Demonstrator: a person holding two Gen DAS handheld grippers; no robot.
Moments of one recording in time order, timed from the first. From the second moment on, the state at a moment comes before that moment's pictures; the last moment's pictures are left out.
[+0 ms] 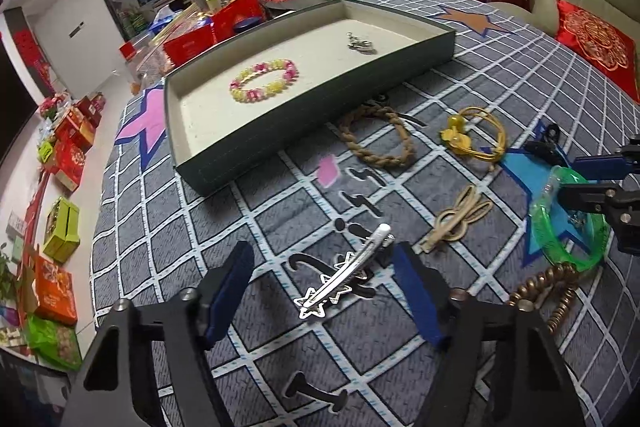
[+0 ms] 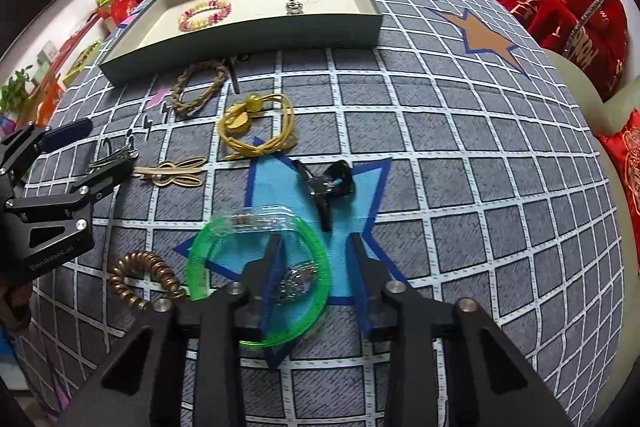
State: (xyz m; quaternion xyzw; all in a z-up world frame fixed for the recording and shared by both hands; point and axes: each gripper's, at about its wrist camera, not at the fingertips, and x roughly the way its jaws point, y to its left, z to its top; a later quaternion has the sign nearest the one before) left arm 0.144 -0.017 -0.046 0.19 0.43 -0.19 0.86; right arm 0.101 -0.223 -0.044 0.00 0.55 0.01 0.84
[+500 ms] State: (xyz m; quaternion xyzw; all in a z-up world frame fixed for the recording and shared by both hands) left arm 0.130 -0.013 -0.039 0.15 0.44 -0.23 0.85; right arm 0.091 -0.233 -0.036 0.04 0.53 0.02 0.85
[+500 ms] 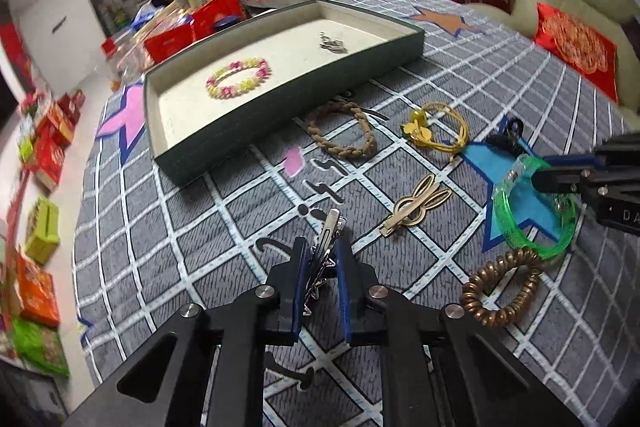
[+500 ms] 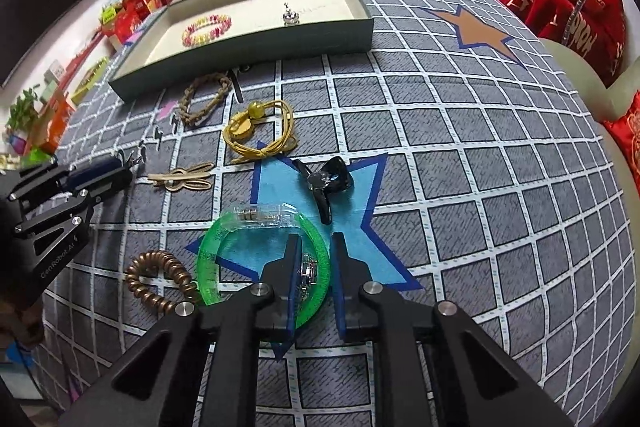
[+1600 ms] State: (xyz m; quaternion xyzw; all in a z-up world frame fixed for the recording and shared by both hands) left arm 0.187 0.014 0.041 0.01 0.39 -0.20 0.90; right arm 0.160 -0.243 0.031 0.11 0.47 0.07 0.87
